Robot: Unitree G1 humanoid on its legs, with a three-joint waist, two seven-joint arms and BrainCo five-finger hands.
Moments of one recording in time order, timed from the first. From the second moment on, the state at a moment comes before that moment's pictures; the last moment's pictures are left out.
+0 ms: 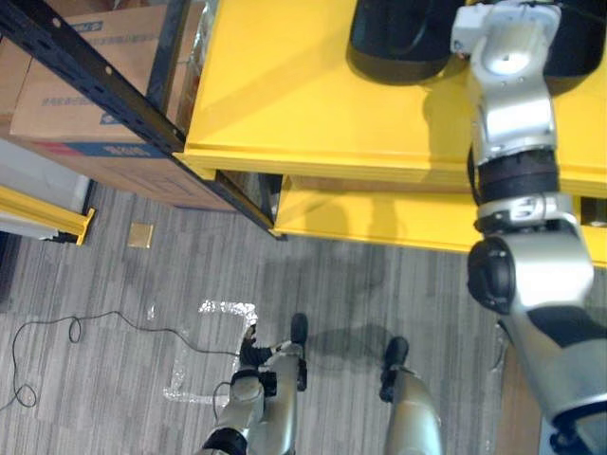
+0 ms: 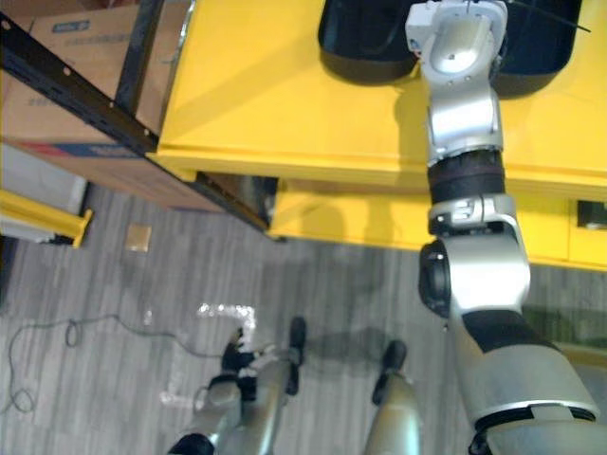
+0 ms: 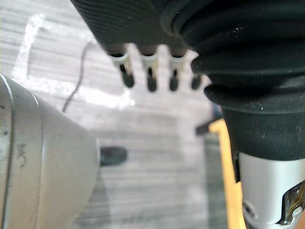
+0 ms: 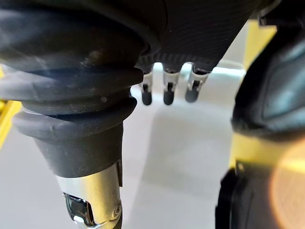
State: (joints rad) left arm -0.15 -0.05 -0.02 0.89 0.00 -0.15 0.30; right arm -1.47 -0.35 -0.08 0.77 -0.17 0.00 -0.41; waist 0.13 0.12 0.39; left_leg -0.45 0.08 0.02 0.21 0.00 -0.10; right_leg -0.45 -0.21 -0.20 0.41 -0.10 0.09
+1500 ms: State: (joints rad) left arm -0.14 -0.05 -0.01 0.89 0.00 -0.17 0.26; right arm -1.54 -0.36 -0.04 0.92 -0.13 0.00 -0.32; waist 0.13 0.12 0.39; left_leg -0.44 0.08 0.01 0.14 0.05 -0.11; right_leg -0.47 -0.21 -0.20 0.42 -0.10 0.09
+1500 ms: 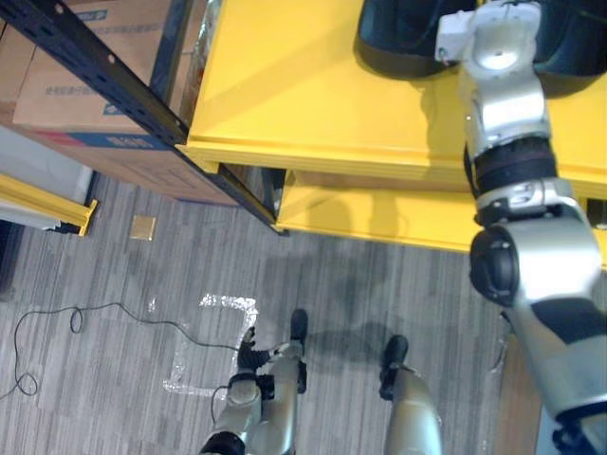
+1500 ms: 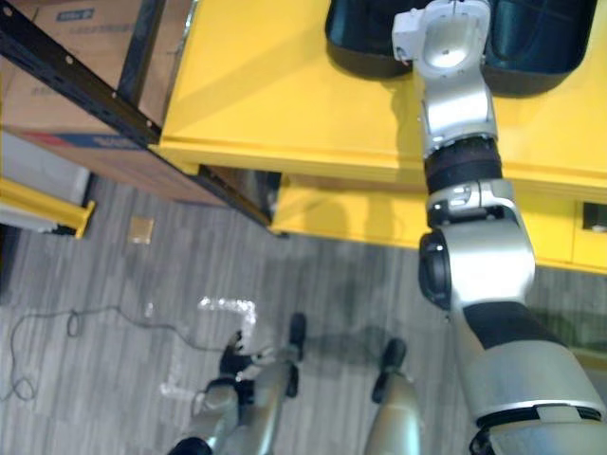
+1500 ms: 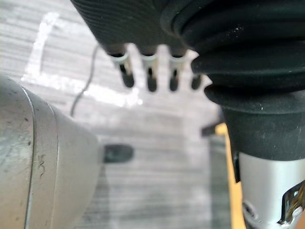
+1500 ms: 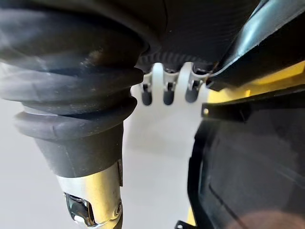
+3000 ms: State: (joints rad) left arm -0.14 -0.05 -0.01 0.89 0.00 -0.17 0.26; right arm -1.50 -0.35 -0.05 0.96 -0.17 0.00 -0.30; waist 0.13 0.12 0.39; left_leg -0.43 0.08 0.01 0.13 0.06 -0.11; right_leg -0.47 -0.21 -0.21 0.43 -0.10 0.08
